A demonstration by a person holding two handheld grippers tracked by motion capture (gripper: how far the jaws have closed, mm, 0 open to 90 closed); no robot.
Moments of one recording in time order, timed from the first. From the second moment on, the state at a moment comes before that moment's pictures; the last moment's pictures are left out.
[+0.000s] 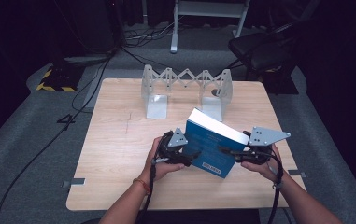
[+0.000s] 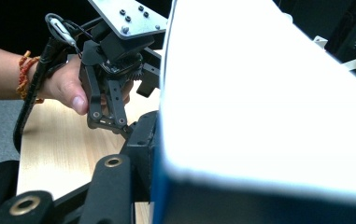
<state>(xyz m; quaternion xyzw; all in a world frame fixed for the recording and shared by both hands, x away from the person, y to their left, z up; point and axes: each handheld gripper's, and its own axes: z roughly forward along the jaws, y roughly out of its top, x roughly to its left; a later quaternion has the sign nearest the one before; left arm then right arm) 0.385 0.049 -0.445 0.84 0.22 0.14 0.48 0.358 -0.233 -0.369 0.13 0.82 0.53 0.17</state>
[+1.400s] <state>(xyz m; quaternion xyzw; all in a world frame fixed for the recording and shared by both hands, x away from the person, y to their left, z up) 0.338 0.182 -0.504 0.84 0.40 0.15 0.34 0.364 -0.235 -0.368 0.16 0.81 0.54 0.14</state>
